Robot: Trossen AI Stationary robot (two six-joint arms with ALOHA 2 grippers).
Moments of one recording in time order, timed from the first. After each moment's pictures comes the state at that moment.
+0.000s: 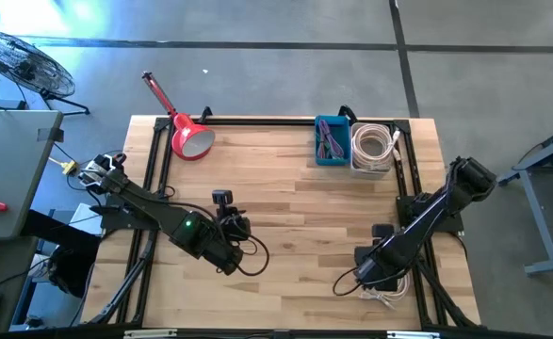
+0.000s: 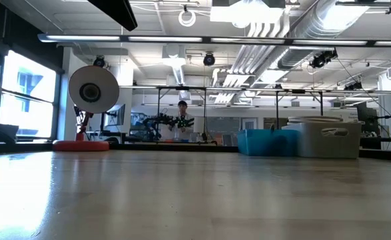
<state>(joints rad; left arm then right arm) -0.53 1.60 1.43 -1.10 -0.82 -0.40 0.74 1.59 0.97 -1.11 -0.07 0.80</state>
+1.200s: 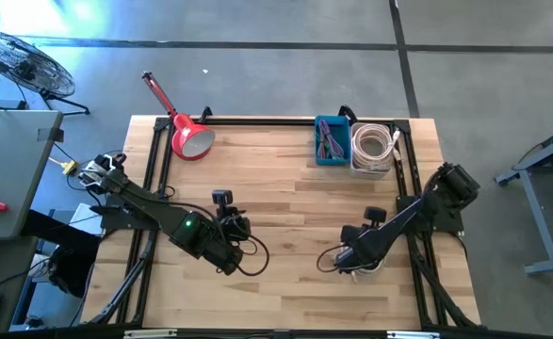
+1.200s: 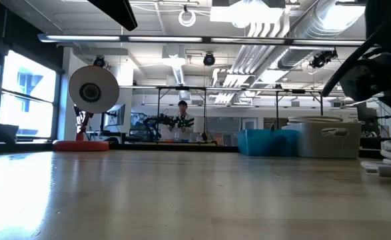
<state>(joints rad) -0.53 1.60 1.43 -1.10 -0.82 -0.40 0.57 1.73 0.97 -1.20 0.21 0.89</state>
